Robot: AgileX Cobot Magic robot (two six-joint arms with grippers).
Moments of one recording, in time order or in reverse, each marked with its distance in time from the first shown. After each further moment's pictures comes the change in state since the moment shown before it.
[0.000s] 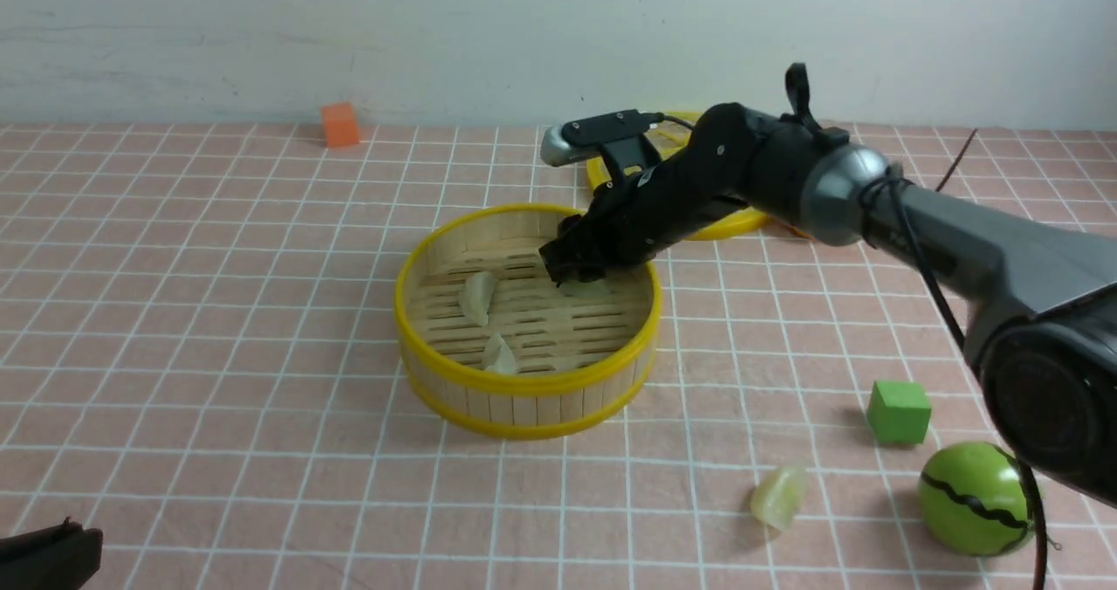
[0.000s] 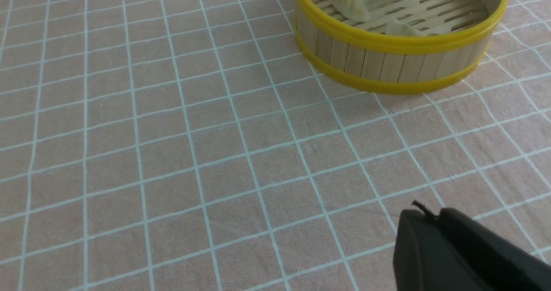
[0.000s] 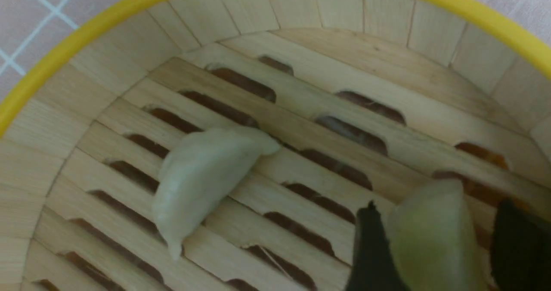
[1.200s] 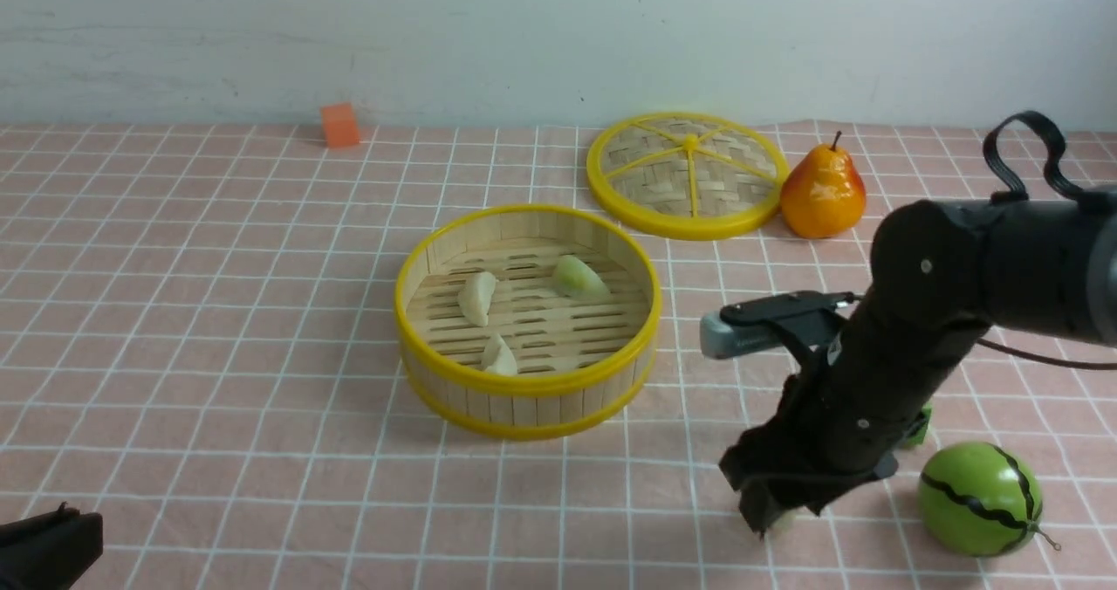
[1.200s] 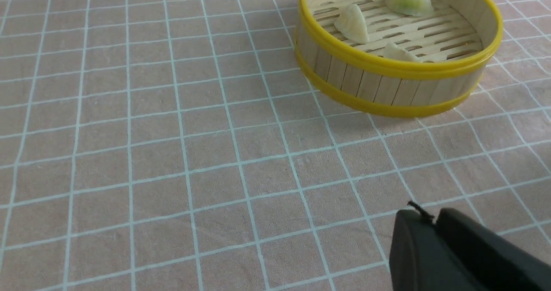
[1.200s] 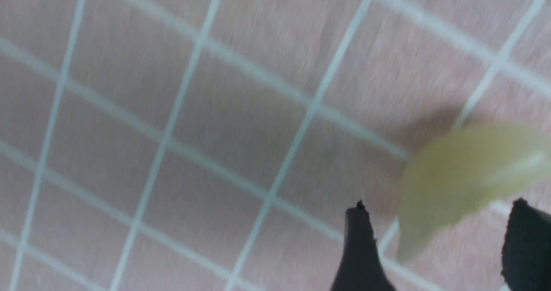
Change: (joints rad) right arm -0.003 -0.596 0.943 -0.240 0.120 0.310; left arm 0.000 0.000 0.002 0.019 -0.033 -0.102
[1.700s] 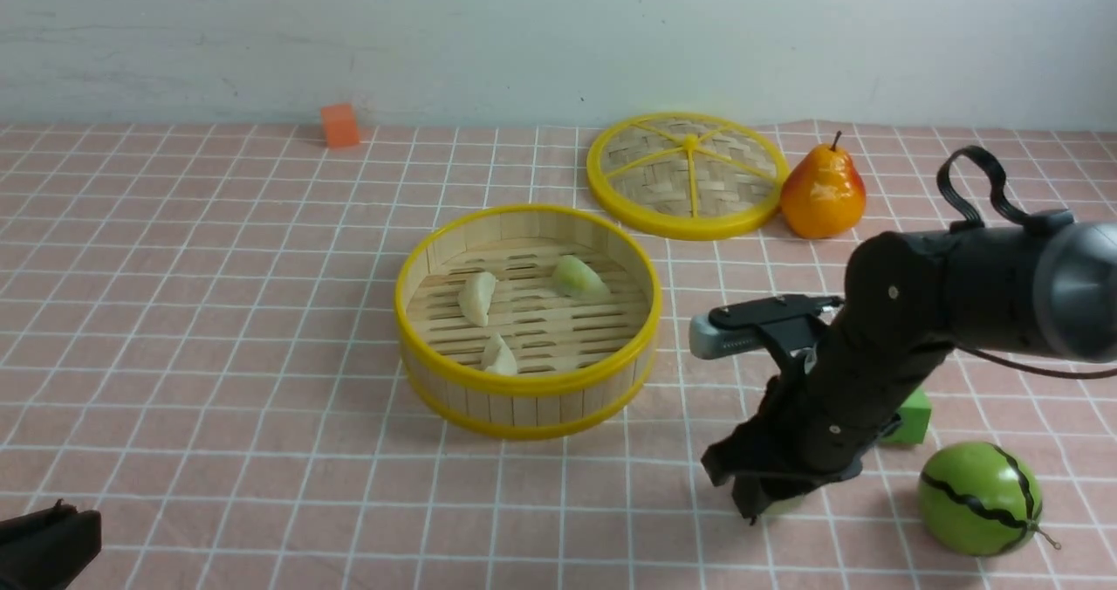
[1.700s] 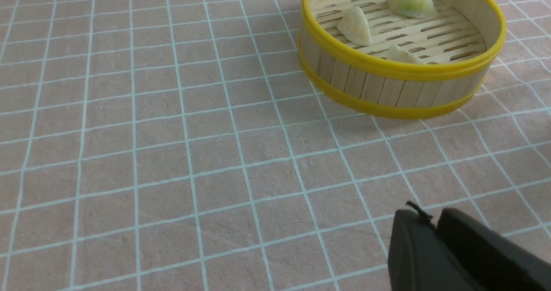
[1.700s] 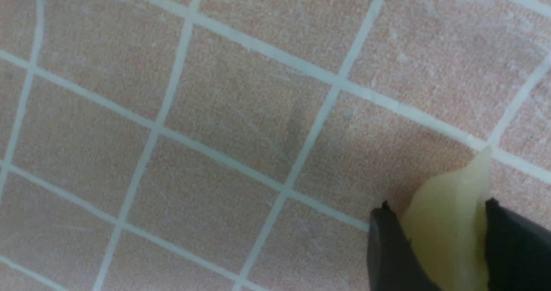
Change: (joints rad) right arm 0.000 0.064 -0.002 -0.011 -0.080 -0.025; left arm 0.000 0.000 0.000 0.012 -0.003 0.000
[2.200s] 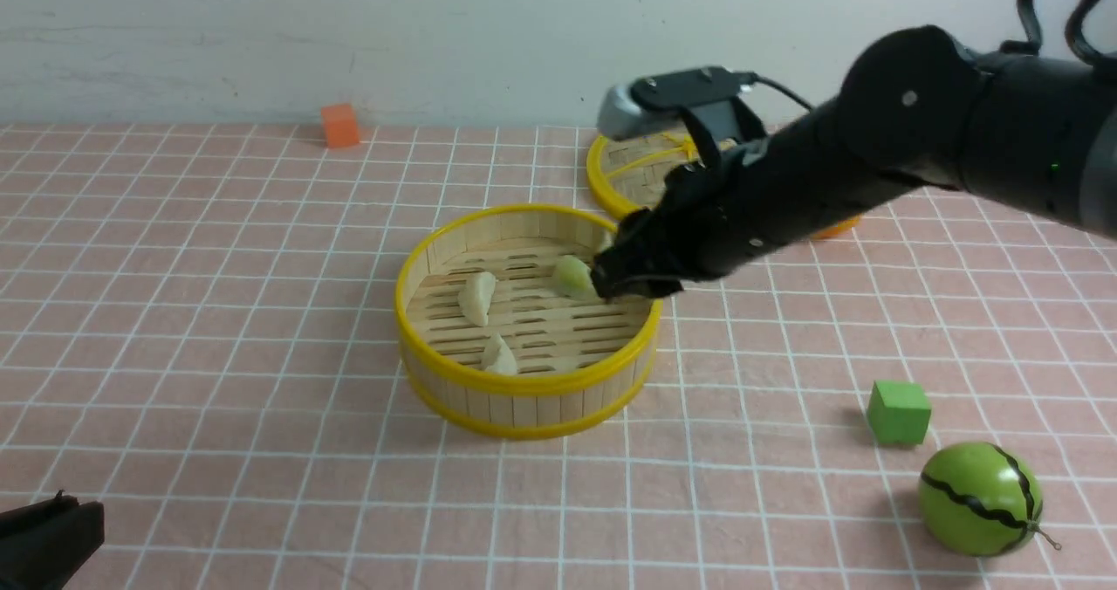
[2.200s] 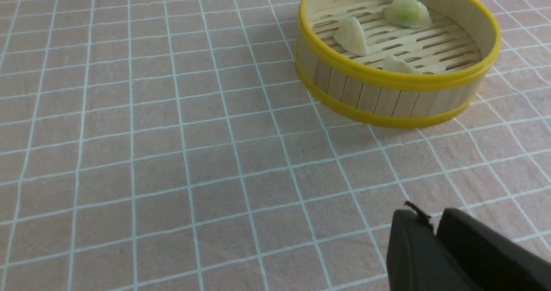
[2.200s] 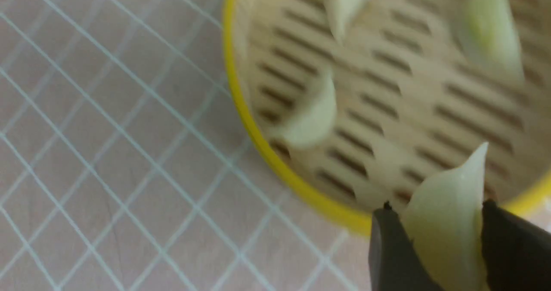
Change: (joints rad) right arm 0.077 -0.051 -0.326 0.304 -0.118 -0.371; left arm 0.000 0.000 0.000 0.003 -0.022 -0.002
